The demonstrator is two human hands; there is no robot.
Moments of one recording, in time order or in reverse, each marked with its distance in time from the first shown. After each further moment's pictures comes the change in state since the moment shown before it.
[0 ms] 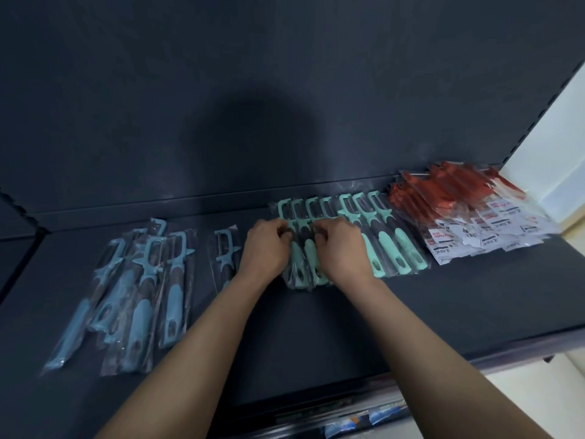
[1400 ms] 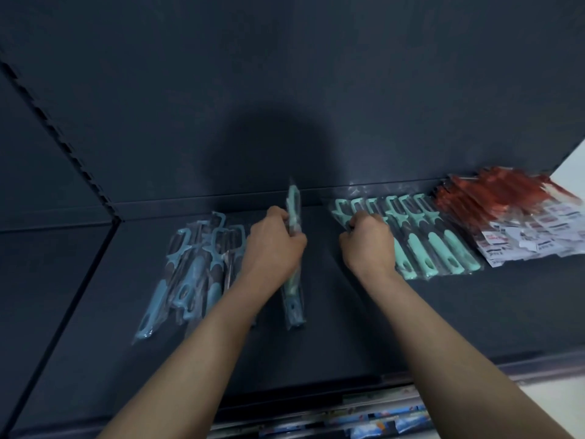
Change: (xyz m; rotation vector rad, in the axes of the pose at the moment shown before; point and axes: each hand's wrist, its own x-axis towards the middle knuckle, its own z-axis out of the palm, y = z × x) left_hand -0.038 -0.020 -0.082 -0.026 0.066 -0.089; right_hand -0.010 -0.055 0.019 -0.082 0.105 0.154
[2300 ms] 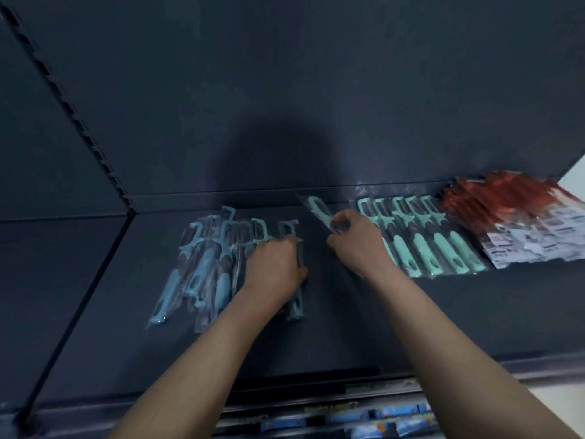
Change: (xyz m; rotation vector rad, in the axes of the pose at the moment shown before) left_hand -0.019 -0.025 0.008 0.542 -0.116 0.139; right_hand -0.012 -0.014 -0.002 0.366 -0.191 -0.062
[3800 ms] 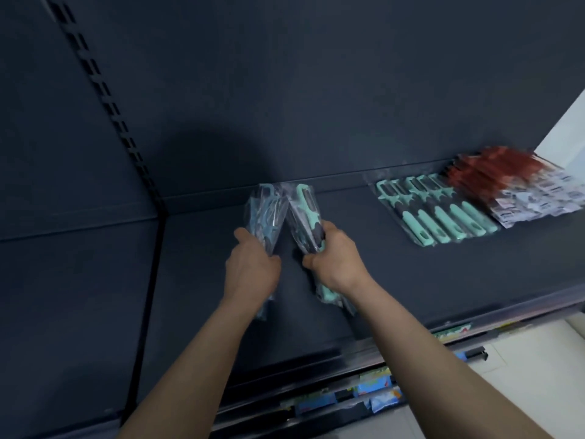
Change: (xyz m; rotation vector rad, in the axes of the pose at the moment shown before) left_hand -0.034 -0.113 -0.030 -0.521 0.042 -0.250; right_hand -0.069 -0.068 0.091 0.049 -0.069 0.055
